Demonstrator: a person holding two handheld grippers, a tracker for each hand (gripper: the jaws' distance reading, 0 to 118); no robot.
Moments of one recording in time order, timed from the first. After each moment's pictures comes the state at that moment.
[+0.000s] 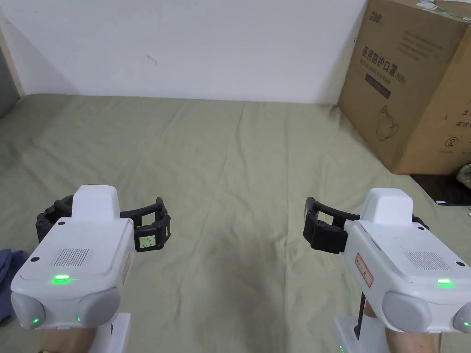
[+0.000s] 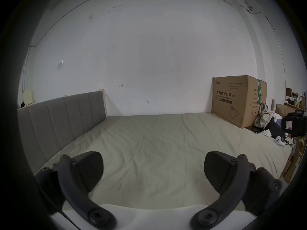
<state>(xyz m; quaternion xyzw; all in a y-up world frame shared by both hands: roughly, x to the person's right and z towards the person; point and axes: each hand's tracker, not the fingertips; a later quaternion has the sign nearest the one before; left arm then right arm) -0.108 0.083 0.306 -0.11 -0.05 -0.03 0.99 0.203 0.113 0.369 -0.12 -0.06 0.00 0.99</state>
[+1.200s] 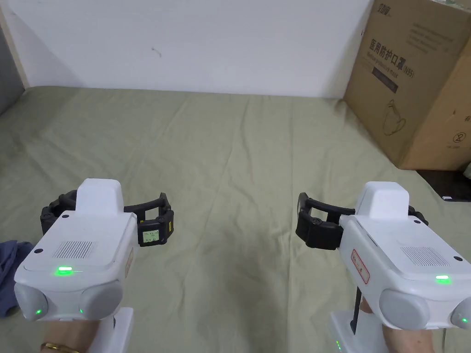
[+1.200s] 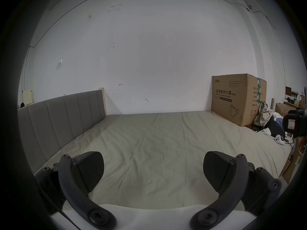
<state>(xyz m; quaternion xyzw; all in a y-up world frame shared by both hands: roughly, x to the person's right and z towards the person) -0.106 0.089 0.311 -0.12 -0.05 -0.02 0.99 0.189 0.114 0.368 -0.11 -0.03 0.01 0.99</state>
